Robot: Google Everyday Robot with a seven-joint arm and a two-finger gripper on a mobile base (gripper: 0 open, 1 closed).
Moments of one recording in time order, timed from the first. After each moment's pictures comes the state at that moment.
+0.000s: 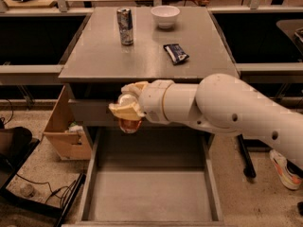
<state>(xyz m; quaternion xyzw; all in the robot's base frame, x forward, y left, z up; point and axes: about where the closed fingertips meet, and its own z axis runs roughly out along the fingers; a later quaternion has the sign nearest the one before) 0.521 0.071 0.875 -0.46 0.68 0.23 0.52</state>
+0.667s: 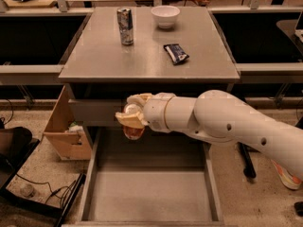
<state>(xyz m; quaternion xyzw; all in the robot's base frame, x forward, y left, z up) 0.536 0.064 0.822 -0.44 0.69 0.24 0.51</state>
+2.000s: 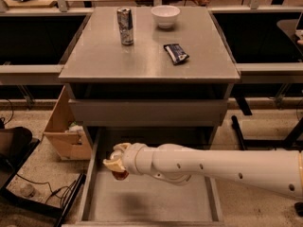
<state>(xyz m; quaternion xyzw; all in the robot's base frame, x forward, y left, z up) 0.524 0.130 0.606 -0.44 0.74 0.24 0.44</state>
